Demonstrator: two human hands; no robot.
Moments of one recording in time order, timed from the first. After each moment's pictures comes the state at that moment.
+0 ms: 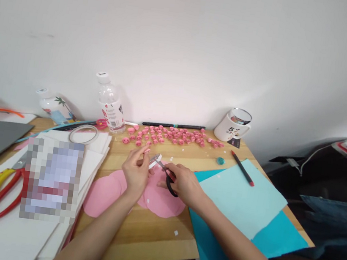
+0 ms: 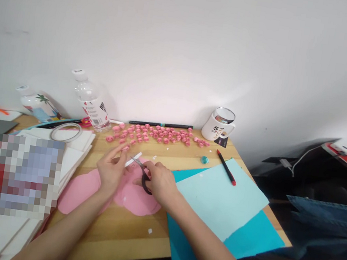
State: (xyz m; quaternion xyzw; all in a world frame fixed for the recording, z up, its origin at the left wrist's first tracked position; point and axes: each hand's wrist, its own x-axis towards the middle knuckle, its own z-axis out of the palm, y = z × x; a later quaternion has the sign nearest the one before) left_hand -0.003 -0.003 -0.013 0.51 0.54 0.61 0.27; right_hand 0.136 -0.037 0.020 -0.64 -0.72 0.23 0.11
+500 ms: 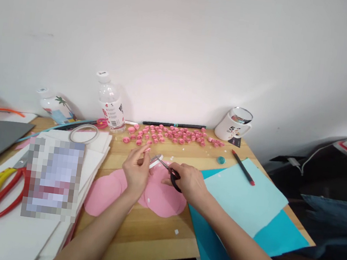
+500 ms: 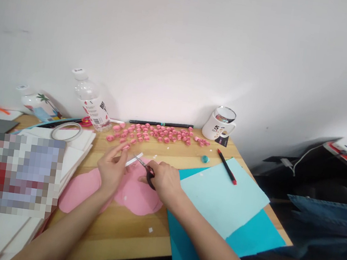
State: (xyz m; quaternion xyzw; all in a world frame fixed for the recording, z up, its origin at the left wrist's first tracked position) left_hand -0.003 -0.003 -0.014 0.52 0.54 0.61 0.27; right_hand 0.144 -0.035 0.015 -0.65 -0.73 0.17 0.09
